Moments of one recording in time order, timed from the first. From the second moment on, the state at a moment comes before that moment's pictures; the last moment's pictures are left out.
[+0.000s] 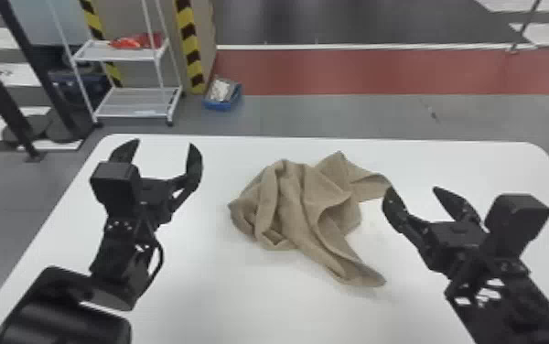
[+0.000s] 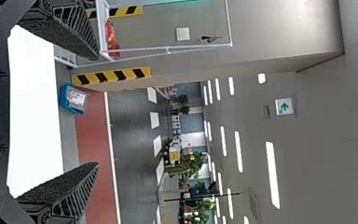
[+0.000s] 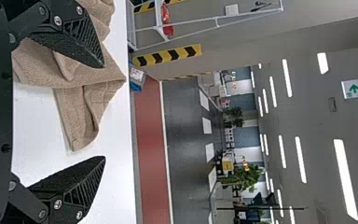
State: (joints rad) left arm 0.13 0.27 -0.15 -1.82 0.10 0.03 0.23; right arm 0.30 -0.07 0.00 -2.01 -0.18 0.30 0.08
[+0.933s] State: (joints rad) left arm 0.11 0.28 -0.11 -1.68 0.24 -0.14 0.11; right arm 0.34 -0.07 0.02 -2.00 -0.16 0.11 0.11
